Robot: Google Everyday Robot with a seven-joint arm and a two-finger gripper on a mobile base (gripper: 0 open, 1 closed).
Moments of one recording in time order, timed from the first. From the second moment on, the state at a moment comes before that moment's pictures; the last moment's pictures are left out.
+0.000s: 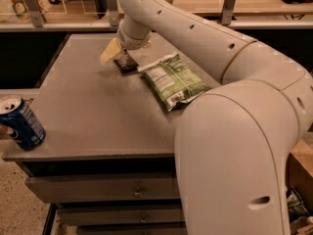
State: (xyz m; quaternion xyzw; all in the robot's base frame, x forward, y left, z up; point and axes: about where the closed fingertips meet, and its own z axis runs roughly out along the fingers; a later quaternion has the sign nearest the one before) arm 0.786 0.088 0.838 -0.28 0.91 0.09 0.28
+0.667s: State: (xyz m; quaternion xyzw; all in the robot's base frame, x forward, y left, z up) arm 0.787 0.087 0.816 -0.27 0.92 0.08 0.26
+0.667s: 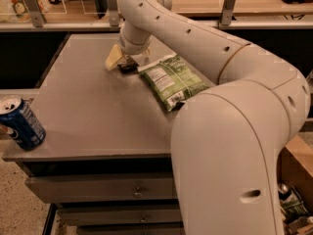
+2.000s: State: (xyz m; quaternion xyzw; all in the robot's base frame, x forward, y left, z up) arm 0.787 0.086 0.823 -0.27 0.92 0.08 0.26
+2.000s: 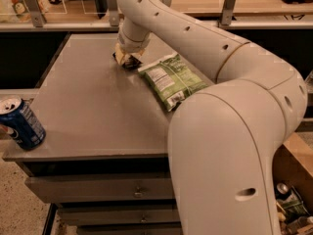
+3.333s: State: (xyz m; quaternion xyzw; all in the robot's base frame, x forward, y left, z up) arm 0.769 0.090 0.909 -0.37 0.86 0.12 0.32
